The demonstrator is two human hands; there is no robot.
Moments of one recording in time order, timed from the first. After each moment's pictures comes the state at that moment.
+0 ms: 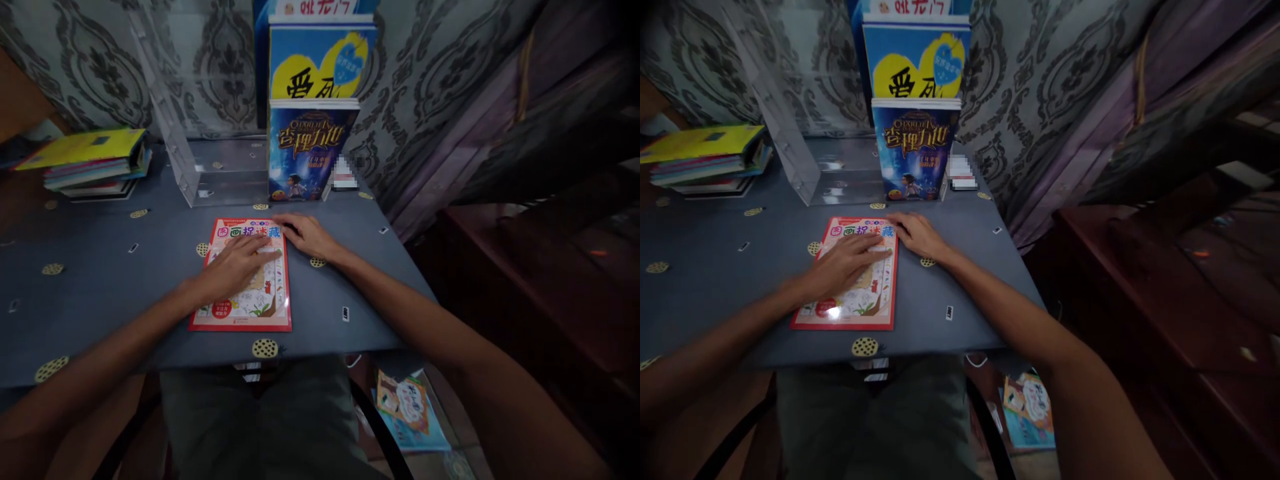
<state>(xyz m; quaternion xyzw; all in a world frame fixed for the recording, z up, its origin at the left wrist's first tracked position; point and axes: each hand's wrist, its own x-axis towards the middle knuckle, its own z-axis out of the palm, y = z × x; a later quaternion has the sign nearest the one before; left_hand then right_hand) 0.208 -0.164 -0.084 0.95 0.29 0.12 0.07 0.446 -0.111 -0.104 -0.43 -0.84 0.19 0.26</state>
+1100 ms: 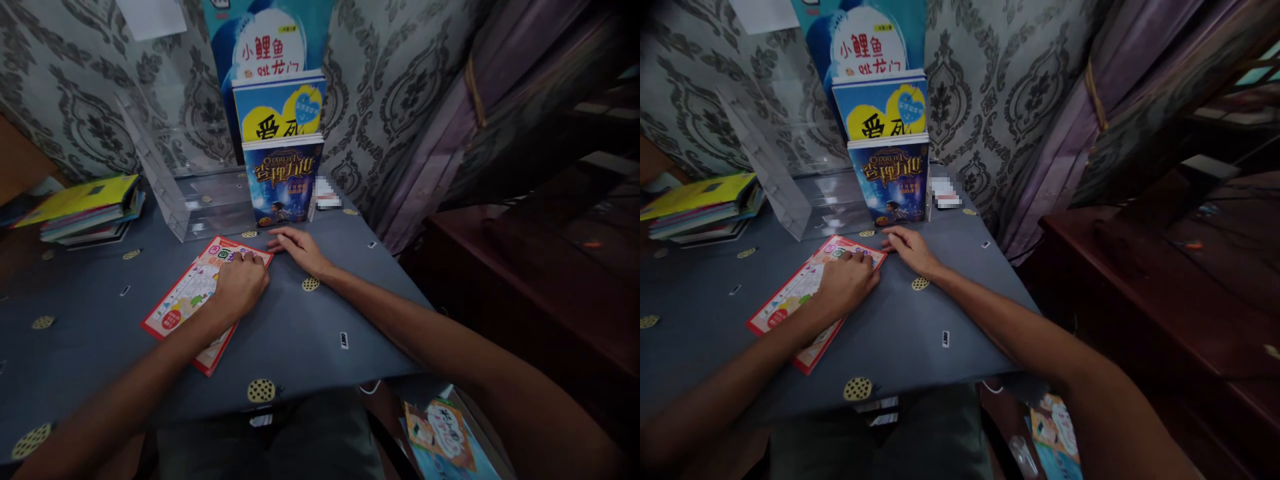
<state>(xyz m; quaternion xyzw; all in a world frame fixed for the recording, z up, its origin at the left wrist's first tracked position) 0.285 -0.164 -0.032 0.84 0.53 -0.10 -0.07 0.451 -0.099 -0.118 -0.37 -0.67 0.43 0.49</state>
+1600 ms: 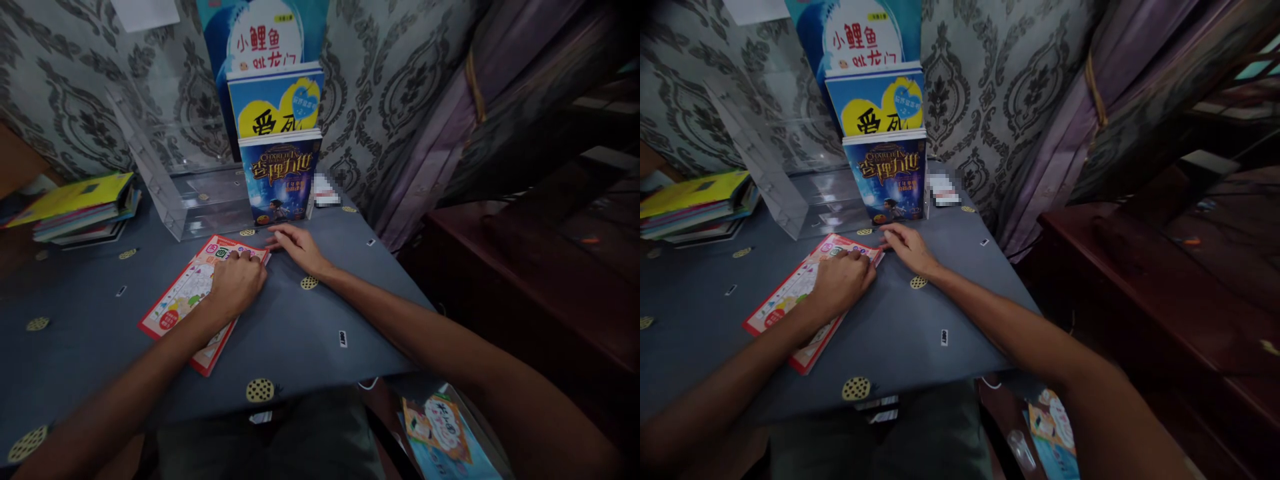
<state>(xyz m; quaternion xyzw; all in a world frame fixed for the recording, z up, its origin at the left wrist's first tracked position) 0.281 -0.161 -0.035 0.84 0.53 -0.07 -0.07 0.449 -0.105 -0.113 -0.37 -0.65 0.43 0.51</state>
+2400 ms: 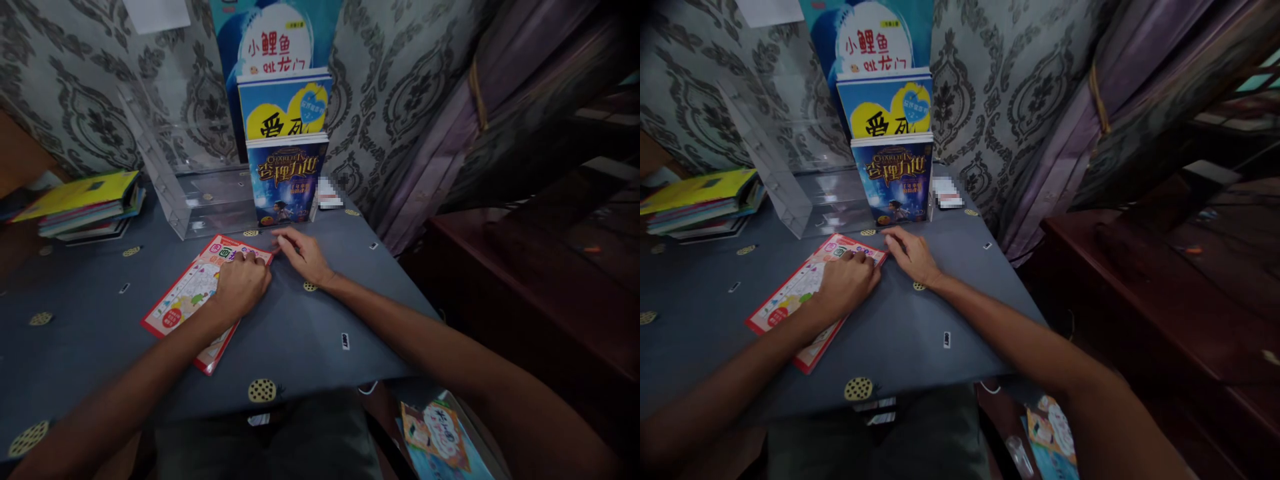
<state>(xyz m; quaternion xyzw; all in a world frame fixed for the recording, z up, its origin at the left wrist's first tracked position) 0.281 -0.164 -0.038 0.85 0.51 -0.08 -0.08 0.444 -0.127 -0.094 -0.42 -0.73 0.26 0.47</state>
